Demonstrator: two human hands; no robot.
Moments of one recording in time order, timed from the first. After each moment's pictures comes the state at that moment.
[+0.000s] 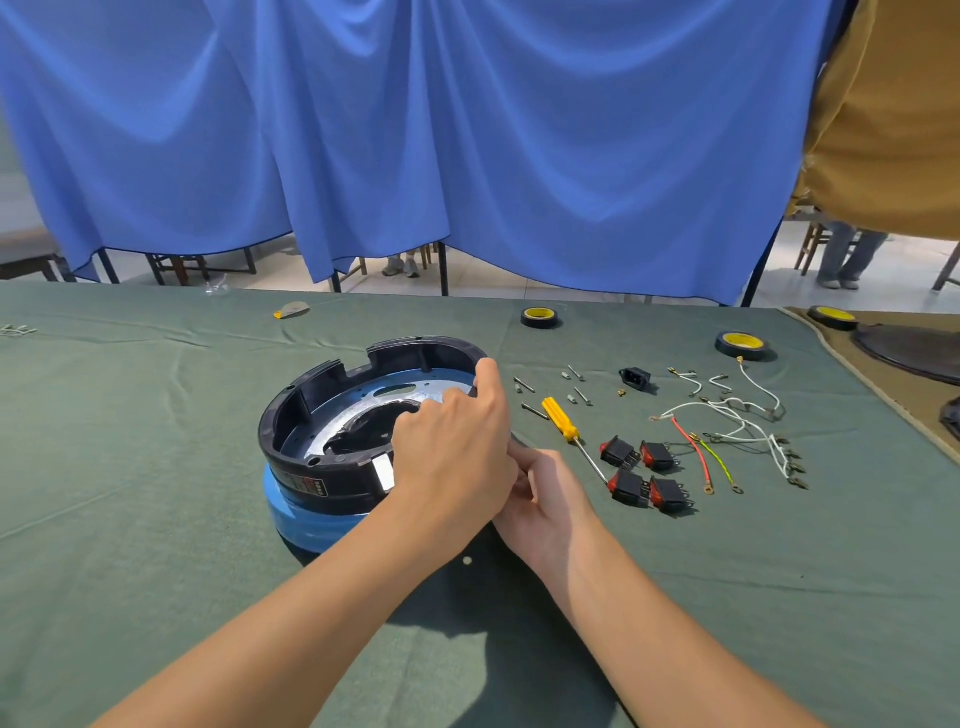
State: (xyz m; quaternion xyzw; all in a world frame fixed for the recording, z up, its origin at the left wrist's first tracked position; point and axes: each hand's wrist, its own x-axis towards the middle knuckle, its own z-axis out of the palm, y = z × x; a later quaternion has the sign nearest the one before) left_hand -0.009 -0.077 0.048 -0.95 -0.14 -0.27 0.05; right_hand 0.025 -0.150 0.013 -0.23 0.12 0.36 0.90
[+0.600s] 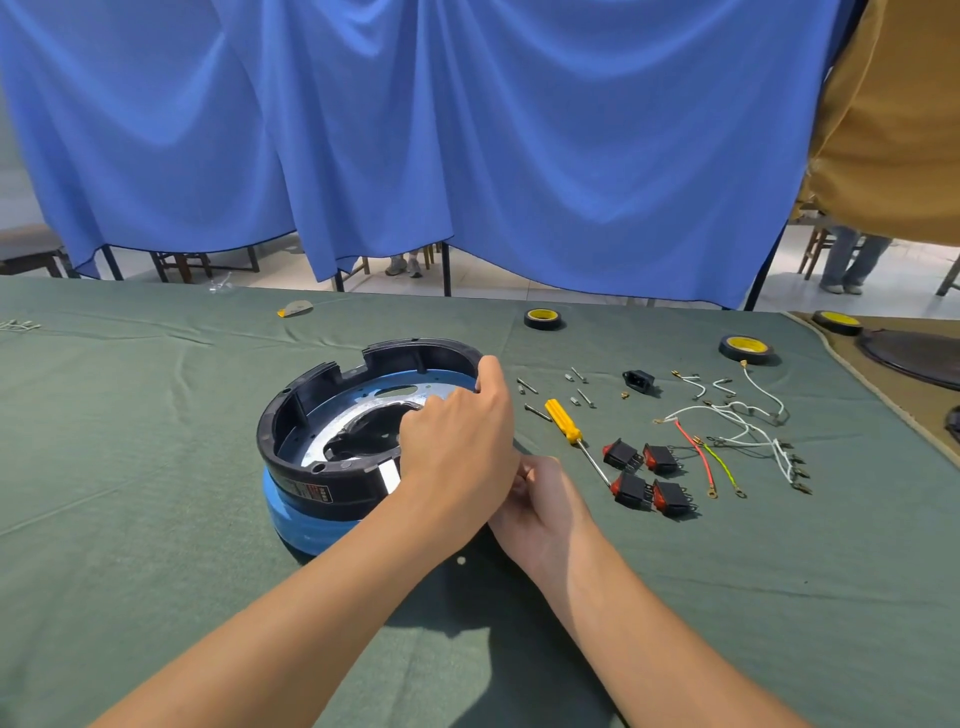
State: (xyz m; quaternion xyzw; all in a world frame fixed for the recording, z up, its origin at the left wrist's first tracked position) left_hand -0.005 -0.076 0.050 -0.96 -0.16 -0.24 0.04; right_hand 0.017 -0.150 0.016 -0.21 0.16 0.34 0.90
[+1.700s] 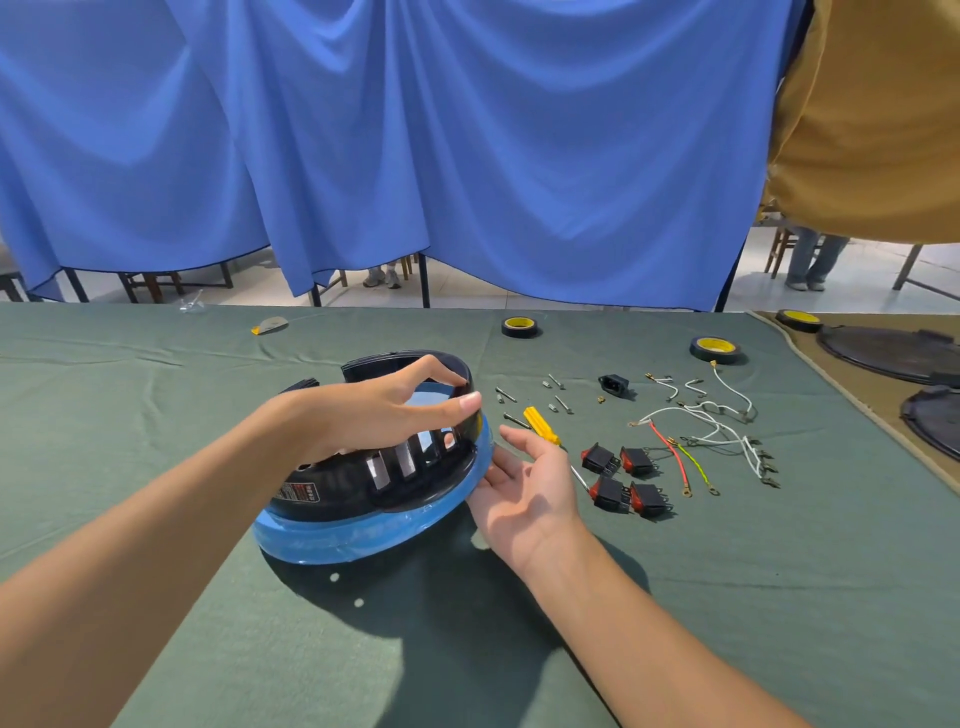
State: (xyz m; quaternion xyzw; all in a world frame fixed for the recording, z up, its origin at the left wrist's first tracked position) left_hand -0.015 -0.013 0.110 -0.94 -0.07 0.11 -0.33; right_hand 0.027 -0.152 0.022 -0.22 0.13 0.31 0.92
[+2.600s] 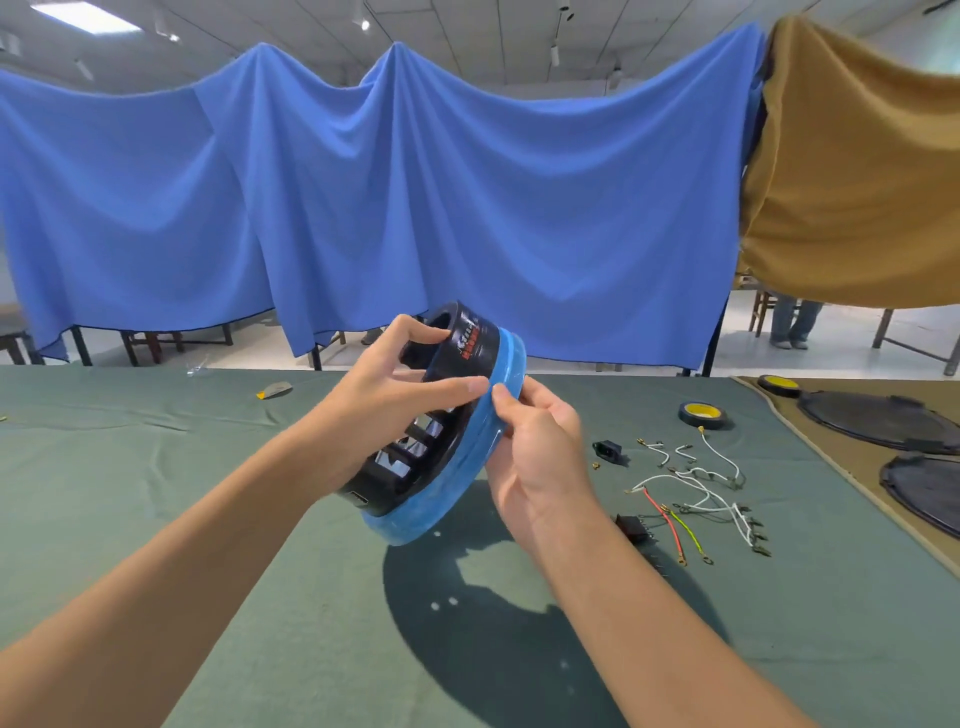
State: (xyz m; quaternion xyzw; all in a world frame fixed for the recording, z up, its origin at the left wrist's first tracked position) left_hand -0.024 -0.025 0.155 -0.80 0.02 -0.15 -0.58; right_hand 0.024 -0.149 0.113 -0.39 -0.11 0.11 0.91
